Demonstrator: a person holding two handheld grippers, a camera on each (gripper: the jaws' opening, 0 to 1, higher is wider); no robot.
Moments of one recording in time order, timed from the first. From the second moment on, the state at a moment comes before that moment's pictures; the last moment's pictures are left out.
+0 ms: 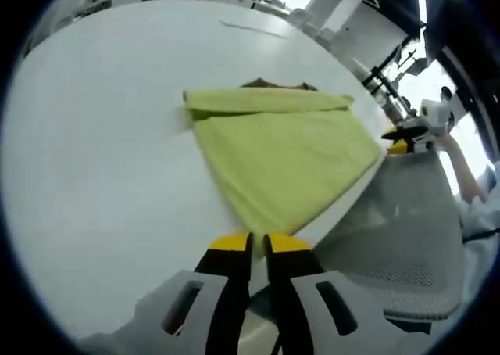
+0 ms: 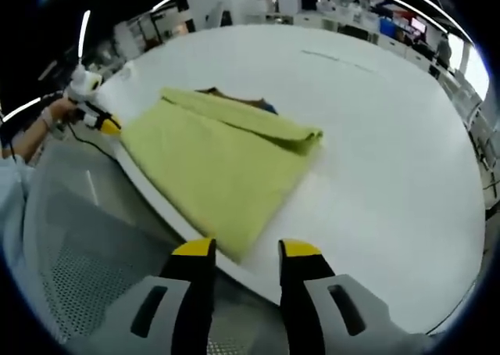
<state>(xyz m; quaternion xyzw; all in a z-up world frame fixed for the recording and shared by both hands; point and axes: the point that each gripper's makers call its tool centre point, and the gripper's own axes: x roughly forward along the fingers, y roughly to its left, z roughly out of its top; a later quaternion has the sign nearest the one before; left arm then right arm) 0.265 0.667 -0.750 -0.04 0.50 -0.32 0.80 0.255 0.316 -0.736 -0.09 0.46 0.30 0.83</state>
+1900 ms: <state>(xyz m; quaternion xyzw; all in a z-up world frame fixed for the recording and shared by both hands) 0.265 0.669 -0.744 -0.06 0.50 -0.30 0.81 0.251 0.316 -0.748 -0.04 0.49 0.28 0.82</state>
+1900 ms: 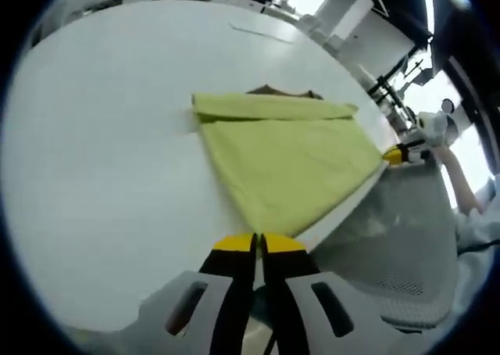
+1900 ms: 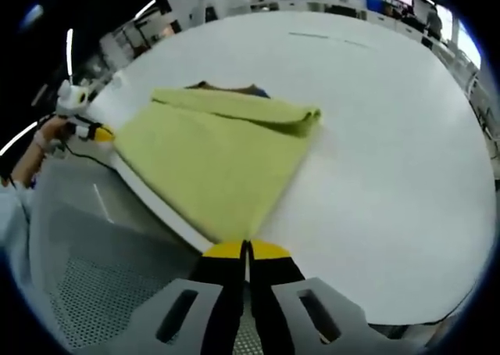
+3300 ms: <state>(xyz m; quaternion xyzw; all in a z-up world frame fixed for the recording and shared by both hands) 0.222 0.669 -0.757 0.05 0.58 -0.34 0.74 0.211 0.311 -0.757 -0.11 0.57 0.30 0.75</state>
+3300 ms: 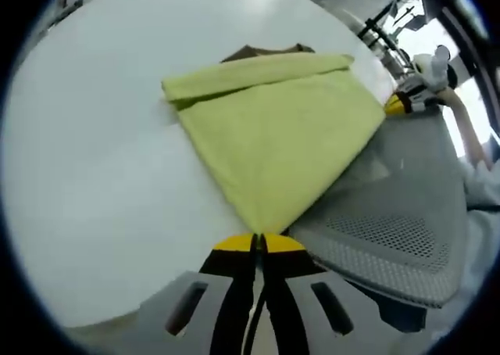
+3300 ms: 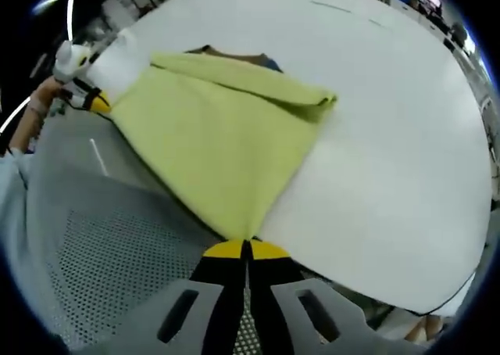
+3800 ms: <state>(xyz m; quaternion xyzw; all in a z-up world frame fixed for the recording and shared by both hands) 0.220 0.678 -0.759 0.09 0.58 -0.35 0.73 0.217 0.302 -0.762 -0.16 0.56 0.30 0.75</state>
